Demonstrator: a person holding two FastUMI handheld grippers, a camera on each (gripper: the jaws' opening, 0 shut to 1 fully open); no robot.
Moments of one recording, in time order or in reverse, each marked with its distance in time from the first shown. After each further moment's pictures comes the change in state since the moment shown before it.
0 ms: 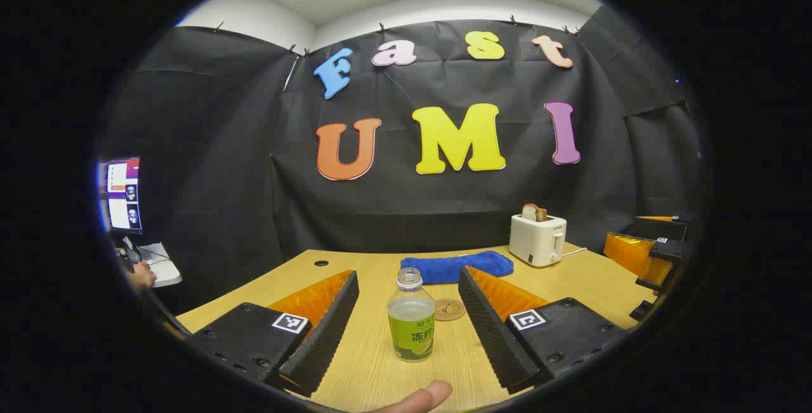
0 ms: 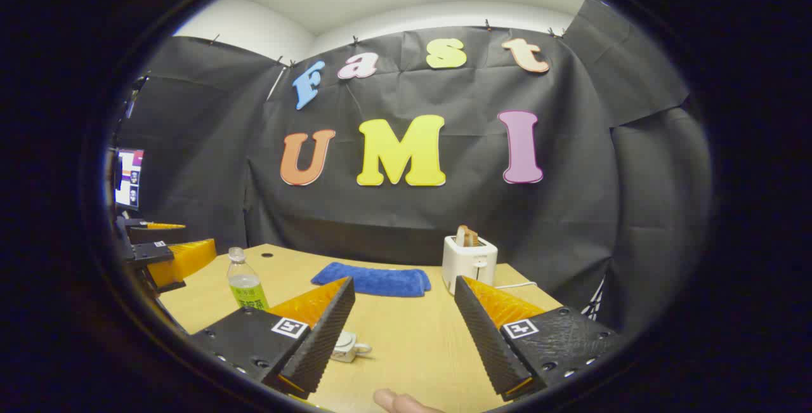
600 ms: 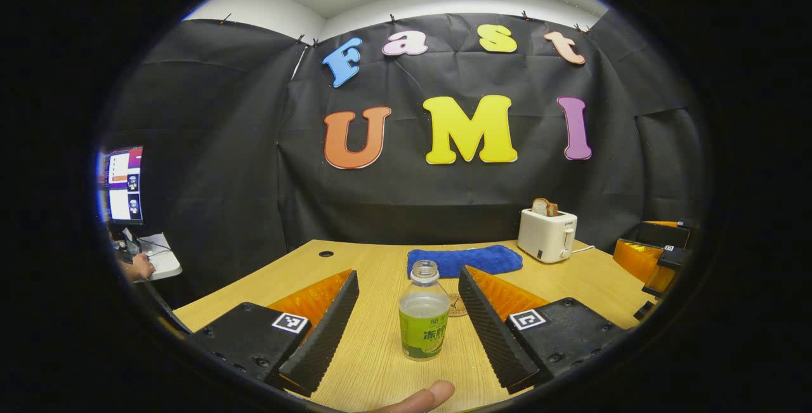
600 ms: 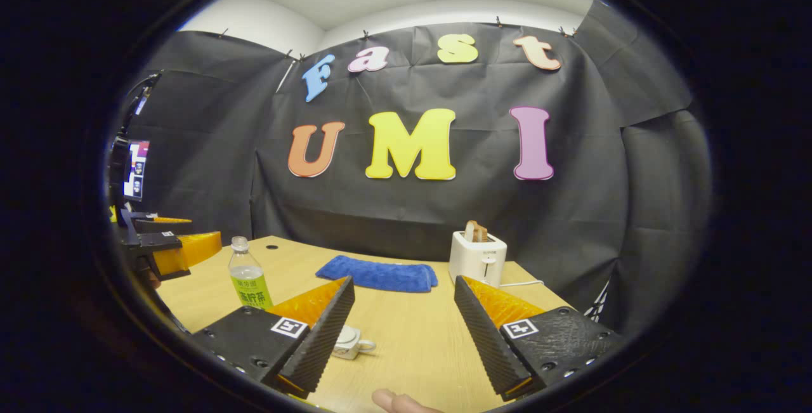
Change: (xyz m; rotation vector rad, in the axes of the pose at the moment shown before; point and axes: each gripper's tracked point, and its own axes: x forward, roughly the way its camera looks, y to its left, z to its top) left arm 0.014 0.016 -0.015 -0.018 0.035 0.032; right arm 0.010 0.012 -0.010 -0.025 0.012 0.029
